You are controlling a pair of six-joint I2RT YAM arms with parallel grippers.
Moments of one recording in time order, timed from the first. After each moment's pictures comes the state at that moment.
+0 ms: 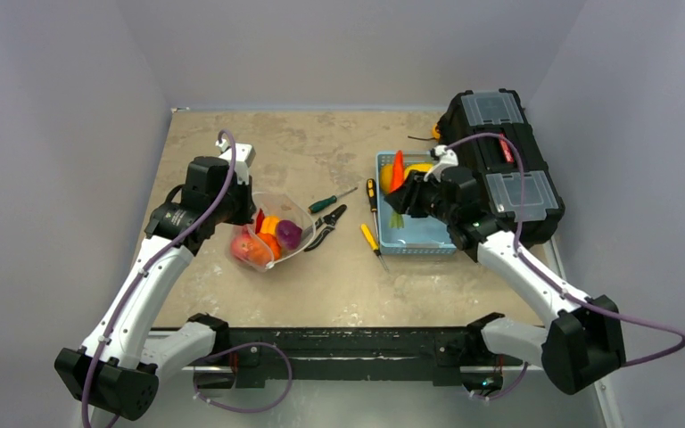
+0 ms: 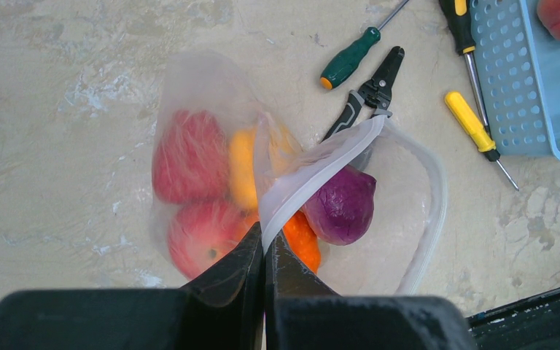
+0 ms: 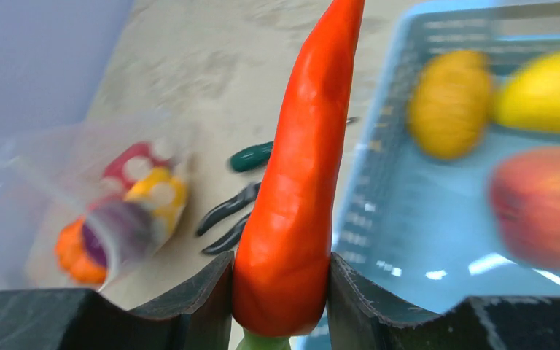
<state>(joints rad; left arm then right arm) -0.30 1.01 1.08 -0.78 0.01 -0.15 0.40 1.14 0.76 -0.05 -0.10 0.51</state>
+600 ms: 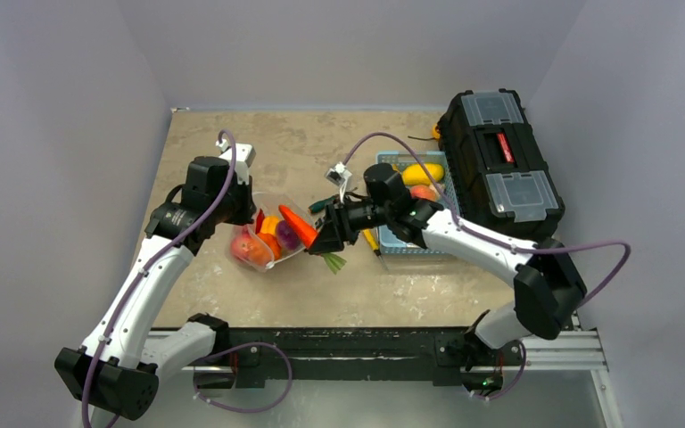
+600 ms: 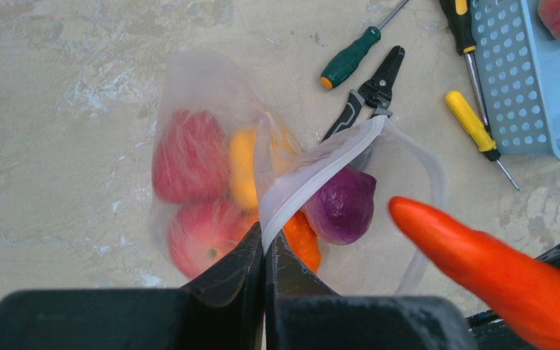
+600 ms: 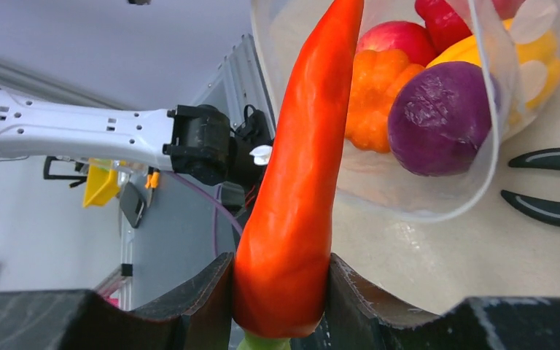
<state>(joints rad) -0.30 1.02 1.08 -0.78 0.01 -0.15 0.78 1.45 1.03 -0.03 -0.75 0.48</state>
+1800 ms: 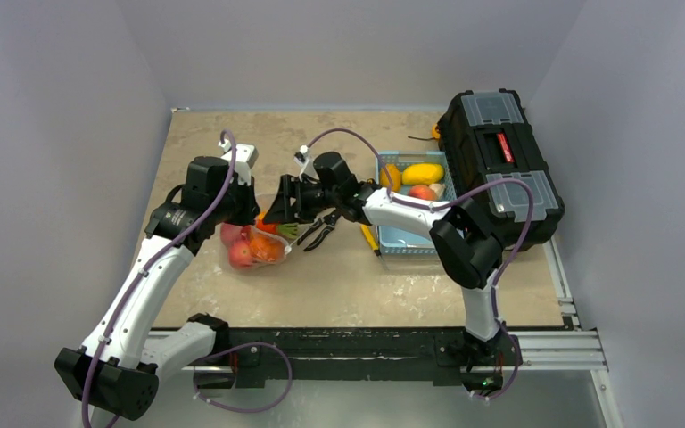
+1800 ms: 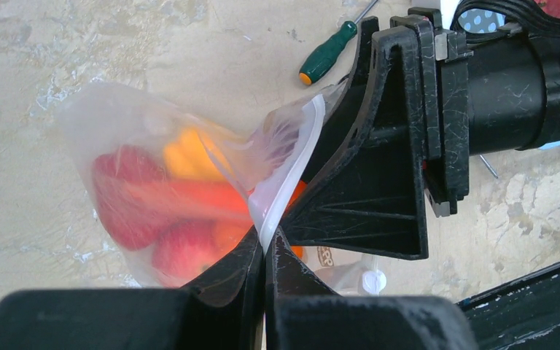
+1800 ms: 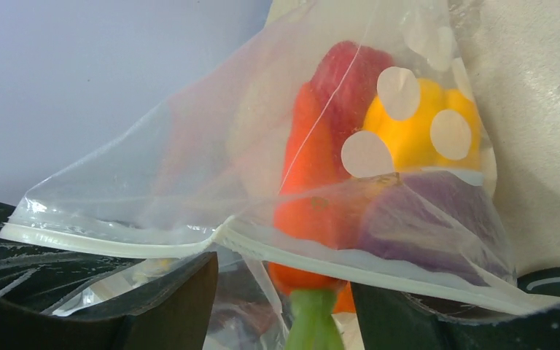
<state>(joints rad) -0.30 1.01 1.08 -0.78 0.07 -0.14 0.83 1.99 1.42 0.12 -0.57 0.88</state>
